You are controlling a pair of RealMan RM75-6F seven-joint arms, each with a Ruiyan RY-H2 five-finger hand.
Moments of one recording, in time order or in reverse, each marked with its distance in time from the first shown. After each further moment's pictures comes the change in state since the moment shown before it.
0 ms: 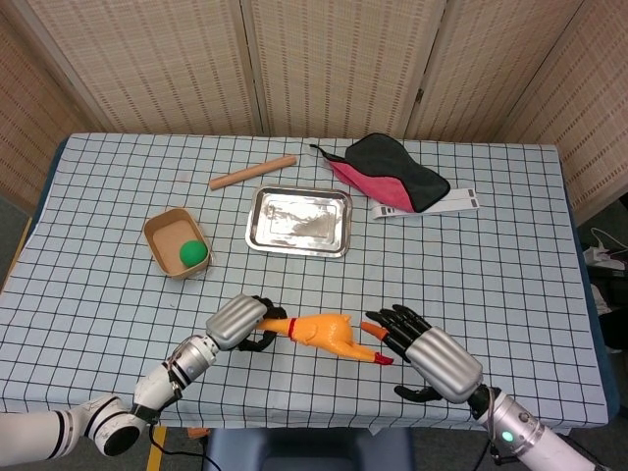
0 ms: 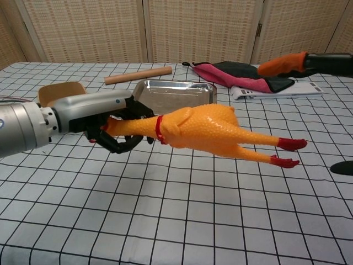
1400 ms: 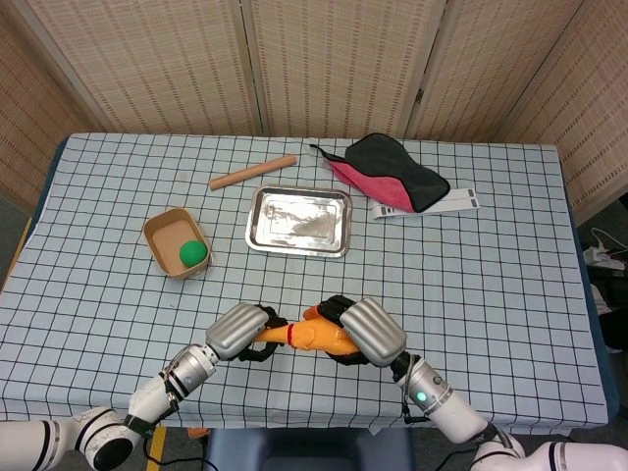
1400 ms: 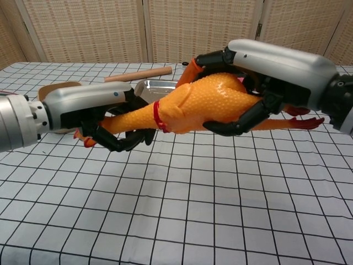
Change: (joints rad) left arm 0.015 0.067 -0.012 -0.160 -0.052 -0.023 0.029; right arm 0.155 -0.424 0.155 0.138 0.277 -0.011 -0.139
